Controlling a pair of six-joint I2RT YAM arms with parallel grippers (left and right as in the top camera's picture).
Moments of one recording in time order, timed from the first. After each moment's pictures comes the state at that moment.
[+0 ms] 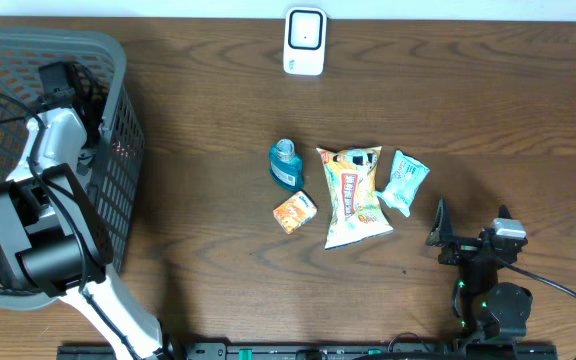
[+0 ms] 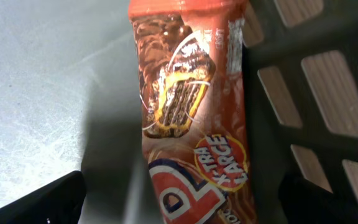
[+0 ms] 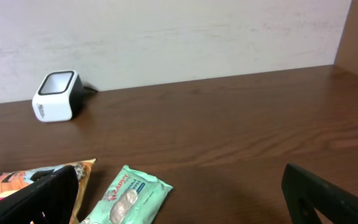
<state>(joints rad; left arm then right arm) 0.34 2.03 1.44 -0.61 -0.10 -0.67 -0.01 0.01 0.01 -0.07 0.07 0.12</state>
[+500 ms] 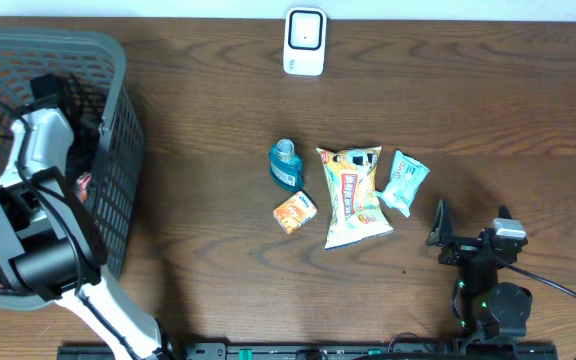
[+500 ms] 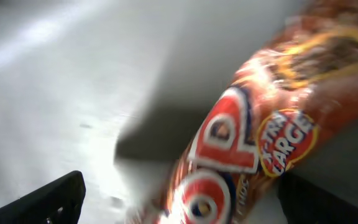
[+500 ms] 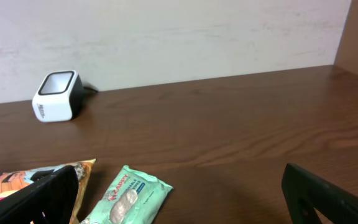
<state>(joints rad) 0.39 2.03 1.47 -0.90 -0.30 -0.68 -0.01 0.01 0.01 -0.07 0.07 0.12</state>
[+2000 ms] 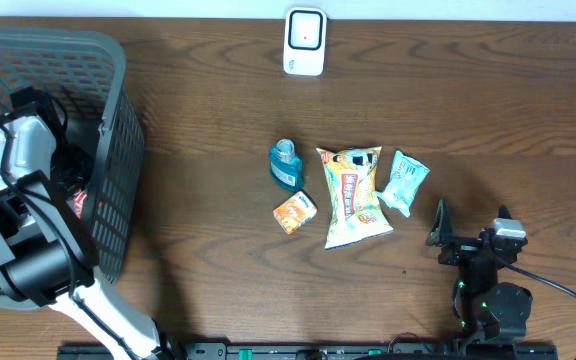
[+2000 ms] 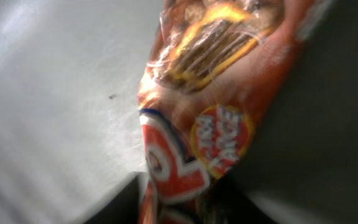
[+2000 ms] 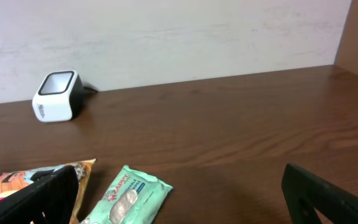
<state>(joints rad) 0.46 2.03 1.46 -0.97 -0.19 -0.41 -0.01 0.01 0.01 -0.07 0.07 0.12</state>
